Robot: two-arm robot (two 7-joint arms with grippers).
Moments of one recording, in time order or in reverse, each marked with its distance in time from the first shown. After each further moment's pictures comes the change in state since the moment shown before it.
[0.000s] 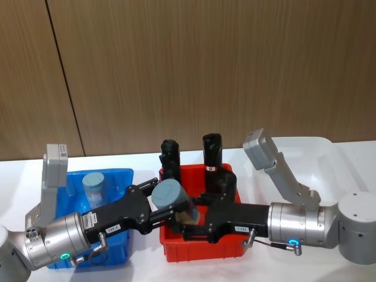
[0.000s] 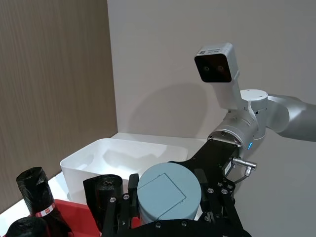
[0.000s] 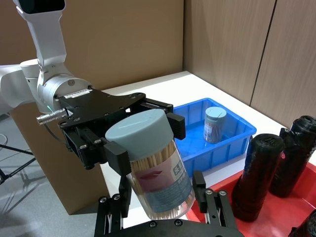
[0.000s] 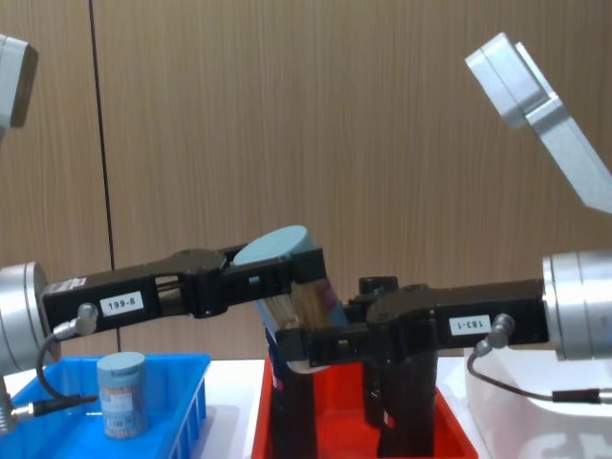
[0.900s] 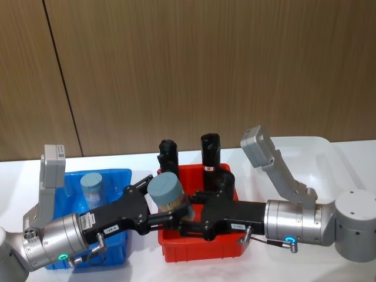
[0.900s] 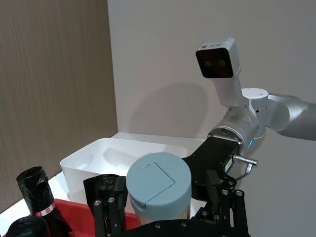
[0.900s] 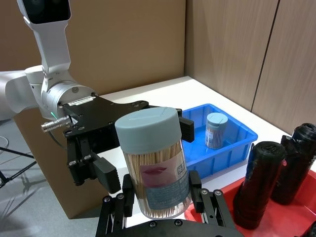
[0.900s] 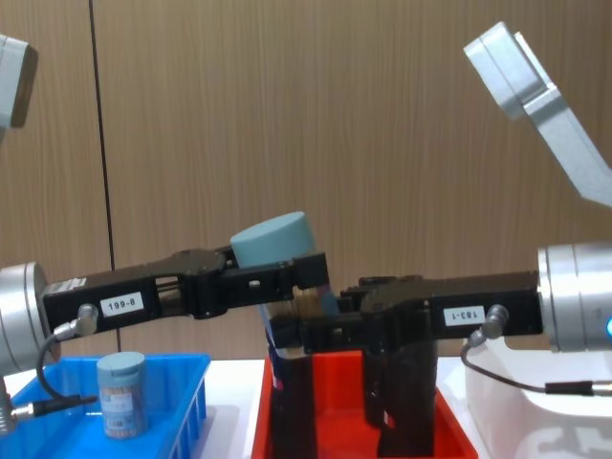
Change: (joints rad) left arm 0.000 0.000 0.000 0.000 0.000 0.000 0.001; right arm 0.010 0.005 -0.014 0.000 0.024 -0.012 -0.010
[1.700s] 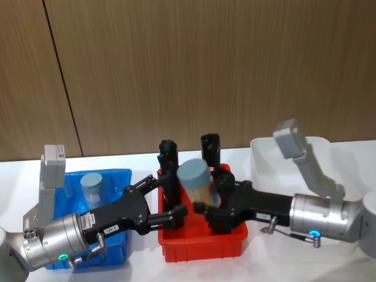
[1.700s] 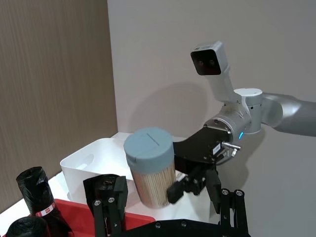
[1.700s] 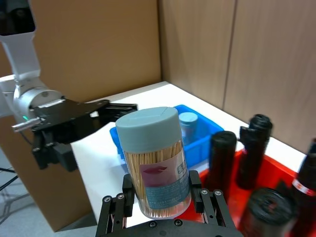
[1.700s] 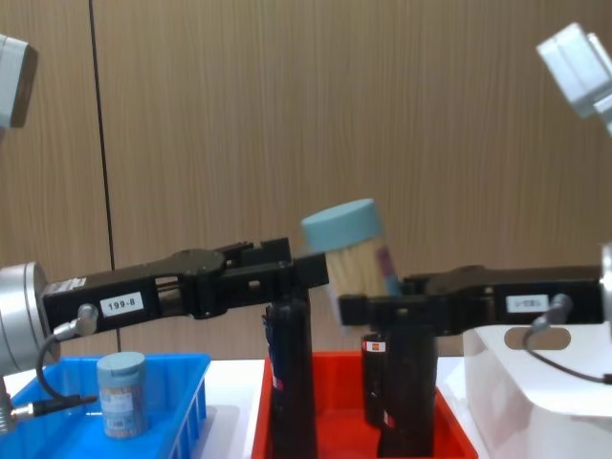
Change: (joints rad) left arm 0.000 0.000 0.000 0.000 0.000 0.000 -0.001; right arm -0.015 0.060 0.045 0.010 0.075 -0.031 -0.037
